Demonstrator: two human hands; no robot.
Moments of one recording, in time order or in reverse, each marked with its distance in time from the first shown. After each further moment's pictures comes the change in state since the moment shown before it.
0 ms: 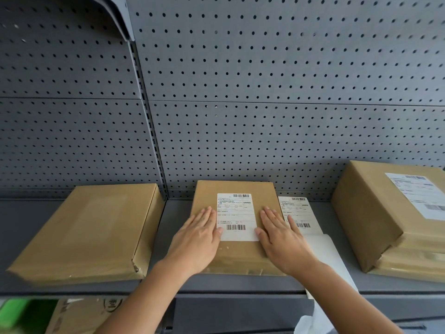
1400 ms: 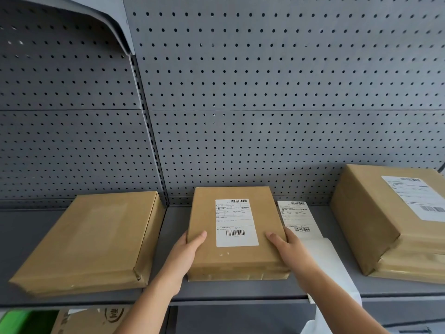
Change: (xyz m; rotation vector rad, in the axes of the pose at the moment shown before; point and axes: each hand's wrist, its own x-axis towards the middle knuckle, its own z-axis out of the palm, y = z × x) left_hand -0.010 -0.029 0.022 -1.314 0.005 -0.522; right_hand -0.002 0.012 0.012 1.114 0.015 0.506
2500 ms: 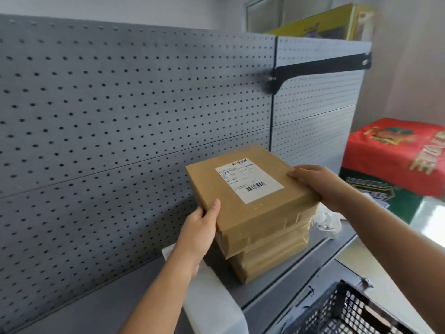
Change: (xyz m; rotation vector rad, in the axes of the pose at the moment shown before) left_hand -0.081 0.170 0.290 0.198 -0.508 0.449; right_hand -0.095 -0.087 -0.369 0.033 0.507 -0.188
